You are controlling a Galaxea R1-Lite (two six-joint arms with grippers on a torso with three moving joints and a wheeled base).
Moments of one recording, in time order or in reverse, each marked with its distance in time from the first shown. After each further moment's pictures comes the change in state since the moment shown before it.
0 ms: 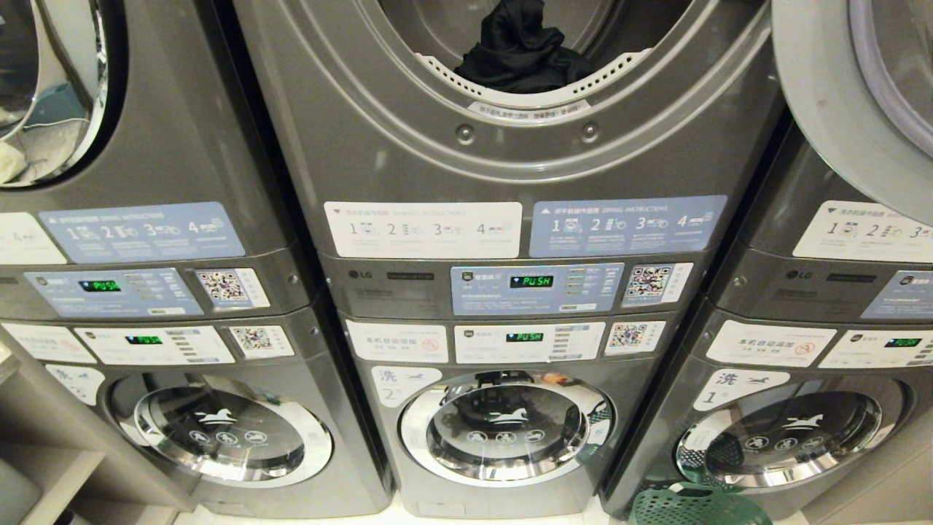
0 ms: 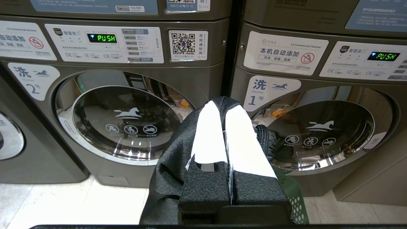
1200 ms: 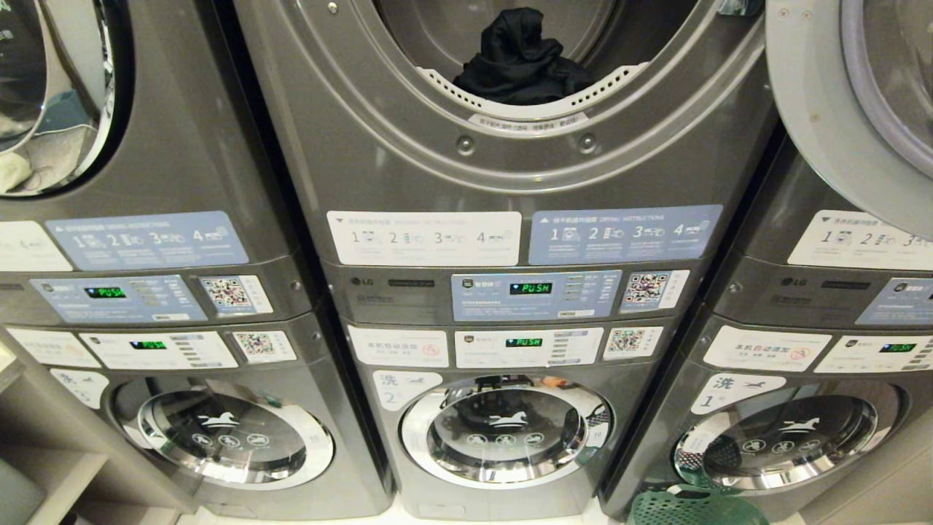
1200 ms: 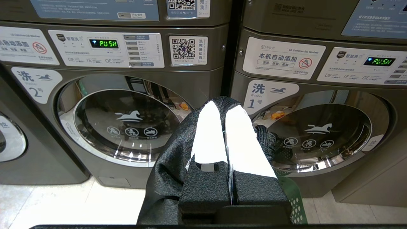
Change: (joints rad) left arm 0.000 0.000 0.000 0.000 0.000 0.000; right arm 0.000 0.000 0.000 -0.001 0.000 0.000
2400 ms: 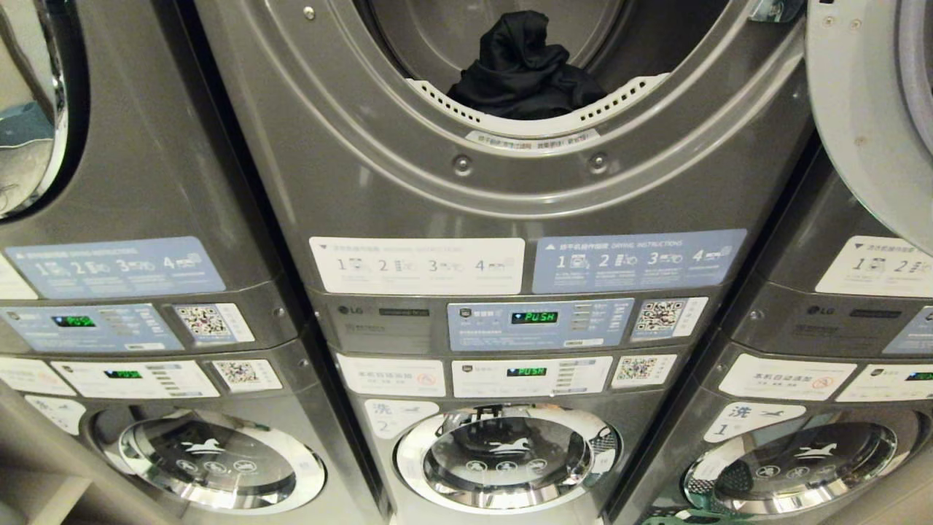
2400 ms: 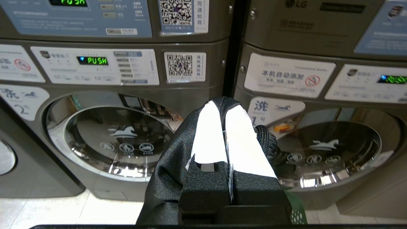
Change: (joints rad) left arm 0.000 0.000 0.000 0.000 0.000 0.000; right arm 0.000 0.000 0.000 0.001 0.000 0.001
